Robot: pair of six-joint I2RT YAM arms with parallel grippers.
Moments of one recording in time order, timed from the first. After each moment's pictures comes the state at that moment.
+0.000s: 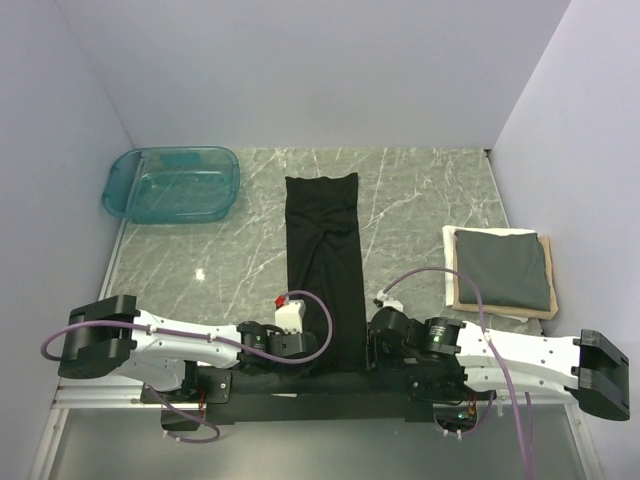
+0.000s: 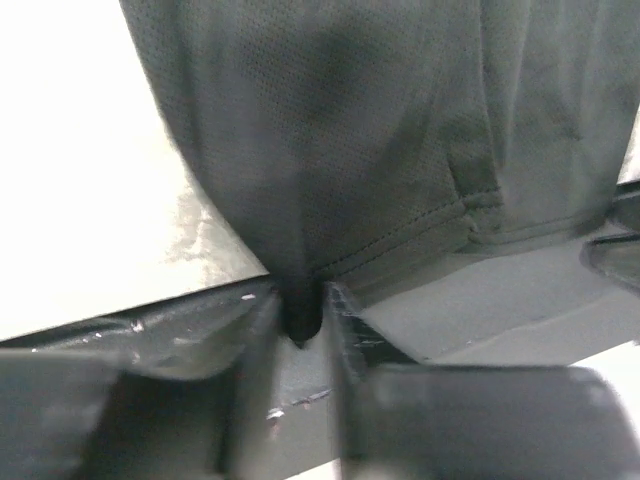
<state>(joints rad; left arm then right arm) -1.45 1.32 0.61 -0.42 -0.32 -1.38 1.18 0.86 0.35 -0.53 0.01 1.13</state>
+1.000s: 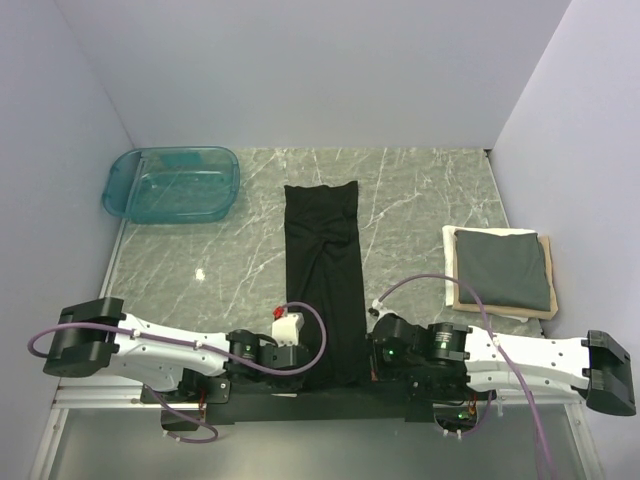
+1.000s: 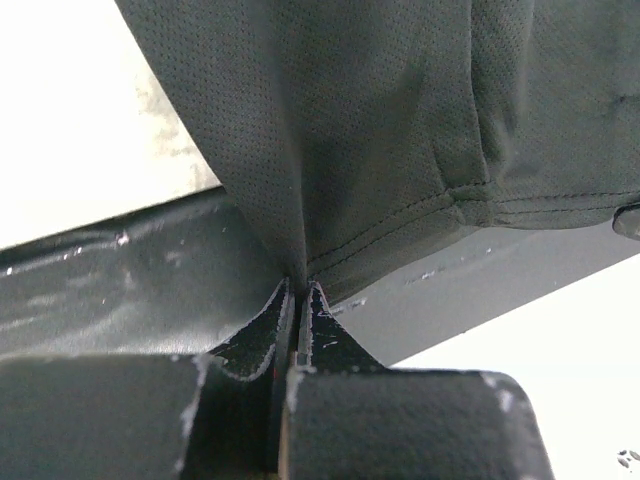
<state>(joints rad) -1.54 1.23 0.56 -0.44 -0.25 -1.42 1.26 0.78 0.34 -0.52 -0.10 1.19</state>
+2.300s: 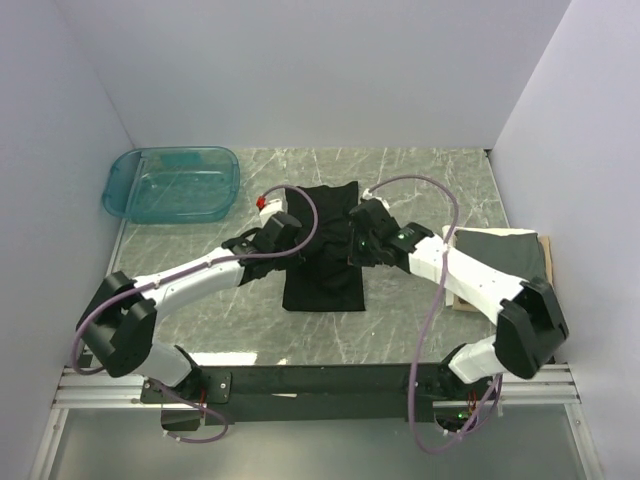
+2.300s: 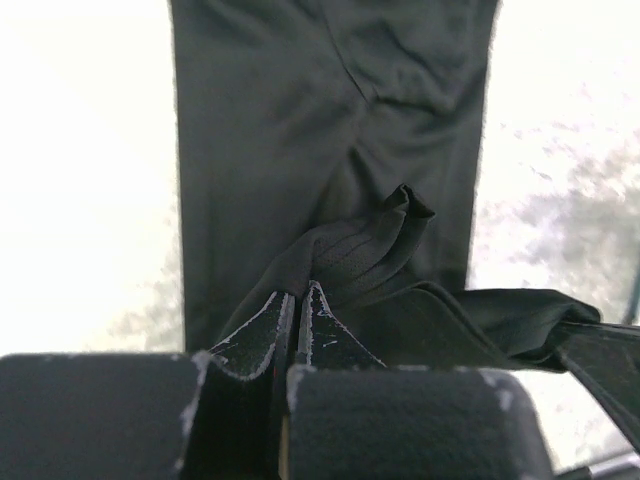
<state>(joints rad) -0.77 1.44 0.95 -0.30 -0.29 -0.88 0.69 1.39 1.04 -0.55 0.12 0.69</state>
